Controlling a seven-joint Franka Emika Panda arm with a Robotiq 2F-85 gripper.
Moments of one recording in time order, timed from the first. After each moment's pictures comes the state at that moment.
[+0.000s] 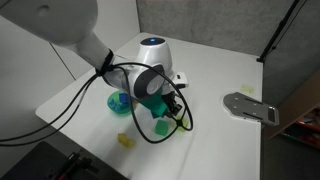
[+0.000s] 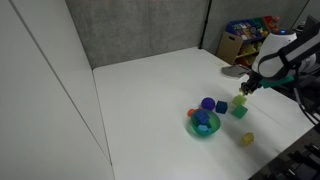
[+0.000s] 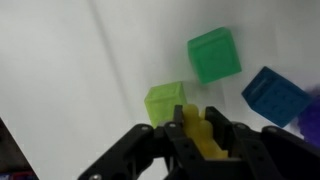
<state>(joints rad) 0.03 0.49 -0.29 -2.23 -0.06 2.76 0.11</state>
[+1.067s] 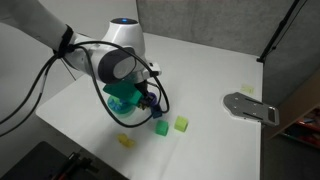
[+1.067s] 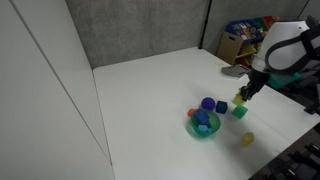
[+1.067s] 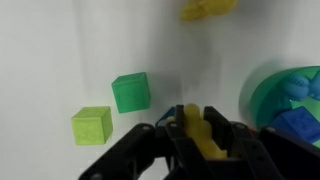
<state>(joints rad) -0.03 0.25 -0.08 -2.39 0.00 2.59 -0.04</state>
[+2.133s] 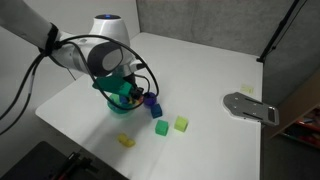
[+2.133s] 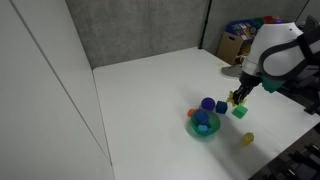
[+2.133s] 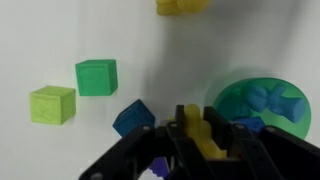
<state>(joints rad) 0.03 0.25 -0.02 -2.39 -0.04 2.59 -0.06</state>
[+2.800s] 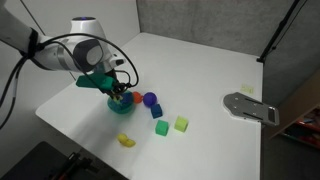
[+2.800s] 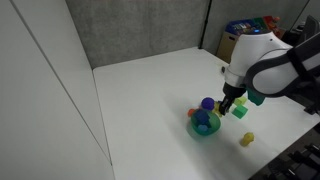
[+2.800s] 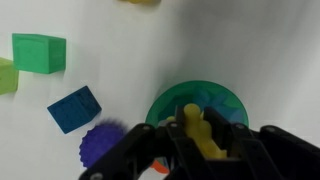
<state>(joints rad) 0.14 0.31 0.05 -2.35 -0.09 2.59 -0.01</state>
